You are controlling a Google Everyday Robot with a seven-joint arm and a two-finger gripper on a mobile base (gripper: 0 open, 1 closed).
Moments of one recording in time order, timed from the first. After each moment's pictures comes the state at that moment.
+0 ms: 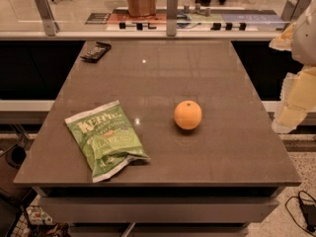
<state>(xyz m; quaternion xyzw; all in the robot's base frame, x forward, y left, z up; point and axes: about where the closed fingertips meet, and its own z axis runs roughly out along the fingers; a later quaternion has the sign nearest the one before) 0.438 -0.215 0.984 -0.60 0.78 -0.04 0.17</state>
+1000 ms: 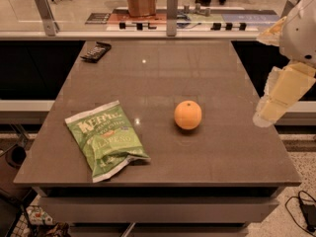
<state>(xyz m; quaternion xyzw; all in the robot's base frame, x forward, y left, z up) 0.447 -0.186 0.991 -0.60 0.77 -0.01 0.23</state>
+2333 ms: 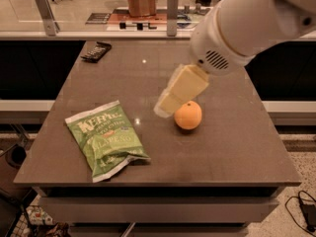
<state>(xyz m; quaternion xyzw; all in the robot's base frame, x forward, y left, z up) 0.475 -0.045 0.987 -0.54 0.77 0.04 0.34</state>
